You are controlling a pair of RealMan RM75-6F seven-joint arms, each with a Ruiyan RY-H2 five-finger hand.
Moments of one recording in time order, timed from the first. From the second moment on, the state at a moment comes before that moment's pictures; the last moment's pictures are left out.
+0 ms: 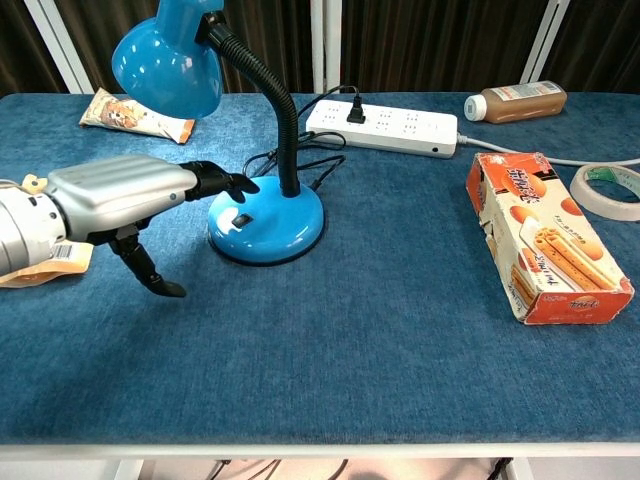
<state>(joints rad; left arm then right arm) -0.62 -1.55 -0.09 -1.53 1.43 0.91 0.33 0.02 -1.07 0.09 -1.60 -1.45 1.53 0.01</state>
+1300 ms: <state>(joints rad) -0.64 -1.54 -0.04 -1.54 1.43 0.98 0.32 0.02 -1.07 0.10 -1.60 -1.42 1.51 0.00</state>
